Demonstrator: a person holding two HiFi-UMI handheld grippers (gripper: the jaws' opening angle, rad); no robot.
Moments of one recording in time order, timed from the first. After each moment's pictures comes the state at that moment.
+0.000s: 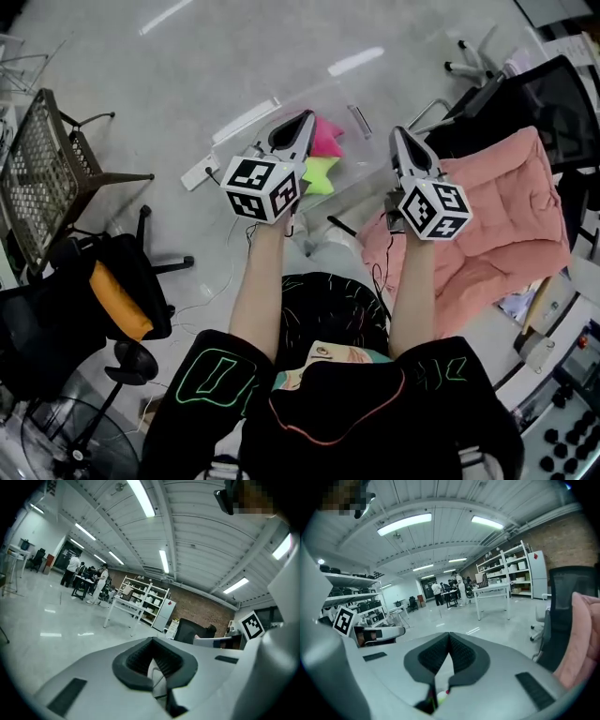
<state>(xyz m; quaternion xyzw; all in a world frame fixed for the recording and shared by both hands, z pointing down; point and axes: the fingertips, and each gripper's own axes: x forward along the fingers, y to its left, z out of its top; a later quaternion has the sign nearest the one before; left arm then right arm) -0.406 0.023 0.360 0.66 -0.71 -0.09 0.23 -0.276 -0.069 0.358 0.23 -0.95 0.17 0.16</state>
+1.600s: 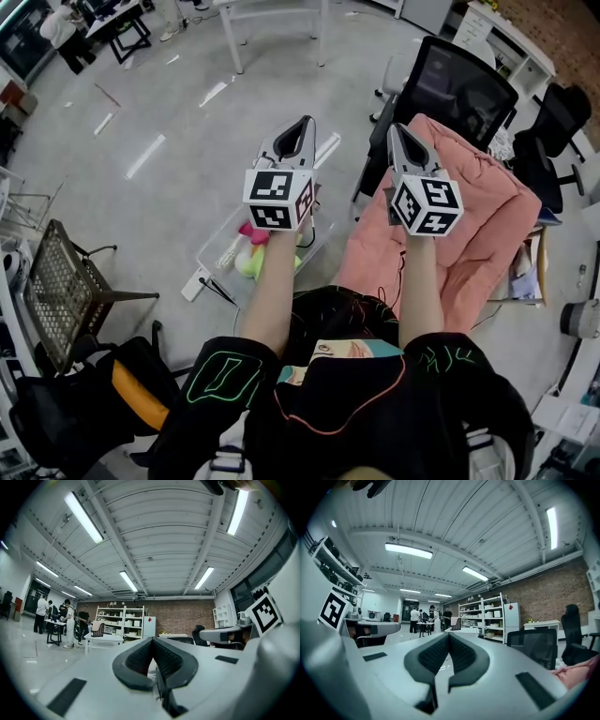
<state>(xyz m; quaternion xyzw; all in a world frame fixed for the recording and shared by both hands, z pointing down) -0.201 -0.099 0.143 0.74 -0.68 -0.04 0.00 -0.056 -0.156 0.145 0.39 -0.92 -0.01 0.00</state>
